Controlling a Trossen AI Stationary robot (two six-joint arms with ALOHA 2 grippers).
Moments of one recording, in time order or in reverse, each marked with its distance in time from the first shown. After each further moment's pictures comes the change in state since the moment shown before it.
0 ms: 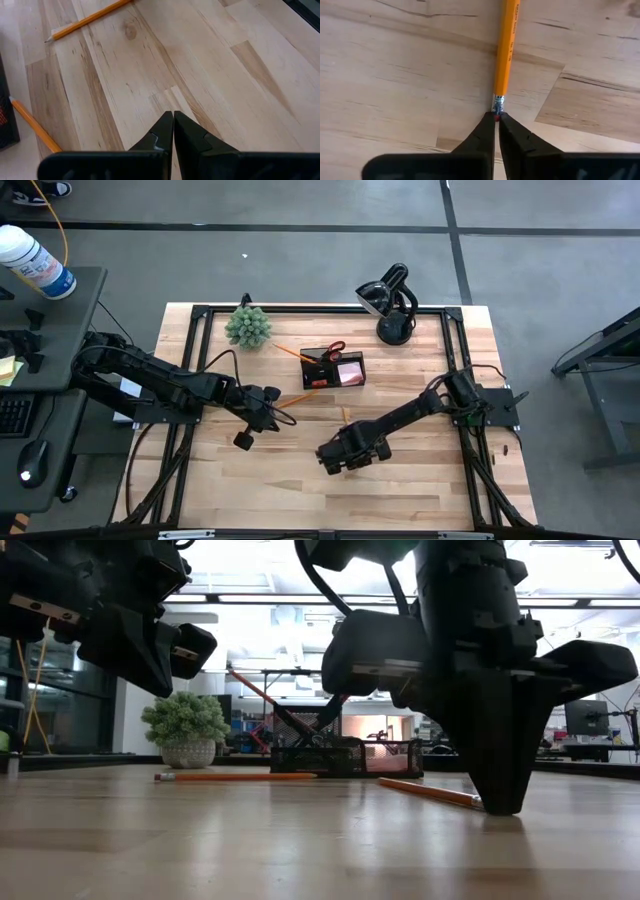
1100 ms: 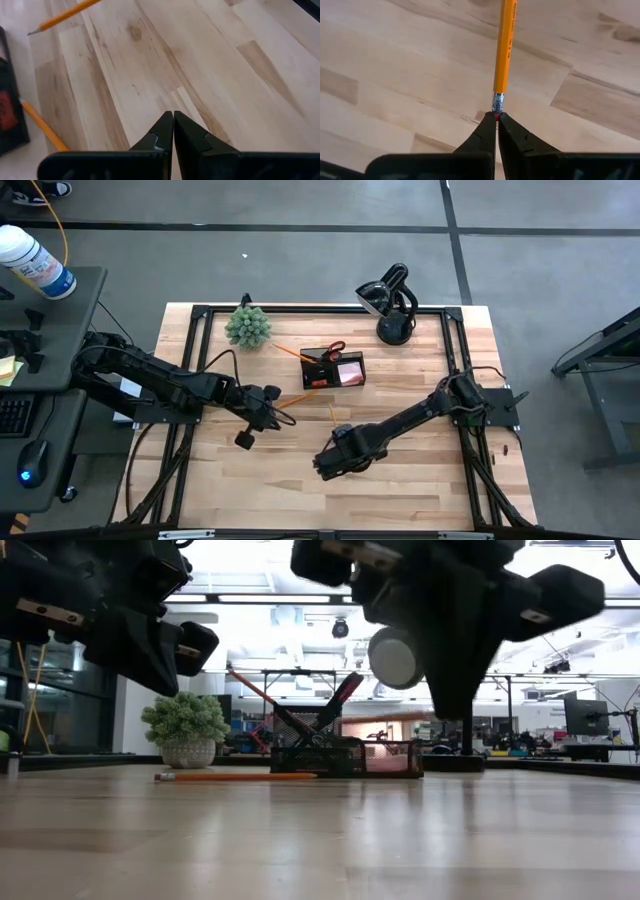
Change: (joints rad) left arm 0.000 0.000 0.000 0.006 -0.024 0.015; right arm 0.050 -0.021 0.190 -0.155 0.162 -0.053
